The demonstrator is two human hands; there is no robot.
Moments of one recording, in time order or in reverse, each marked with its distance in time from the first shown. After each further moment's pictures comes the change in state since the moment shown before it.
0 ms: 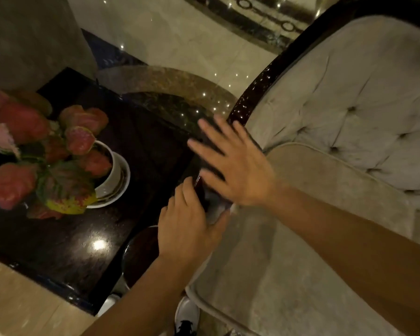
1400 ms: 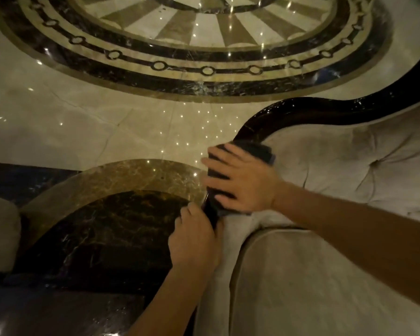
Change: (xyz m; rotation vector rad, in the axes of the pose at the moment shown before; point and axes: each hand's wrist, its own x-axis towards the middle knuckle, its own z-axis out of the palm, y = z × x) left_hand 0.351 0.202 0.021 0.159 -0.086 0.201; right_hand 0.100 0.355 -0.075 -0.299 -0.033 0.085
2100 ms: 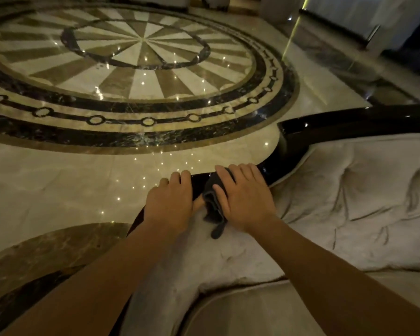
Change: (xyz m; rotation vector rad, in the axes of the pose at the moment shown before) left_hand 0.165 0.197 -0.023 0.228 0.179 0.605; right_hand -0.099 0.147 -0.048 -0.064 0.033 0.844
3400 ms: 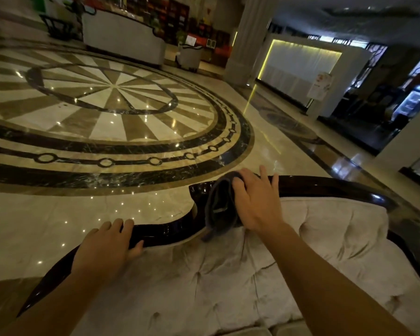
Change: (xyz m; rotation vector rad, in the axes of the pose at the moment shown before) left_hand 0.017 0.030 0.004 0.103 0.069 0.067; right_hand 0.003 0.162 -0.151 0.341 0.104 0.342
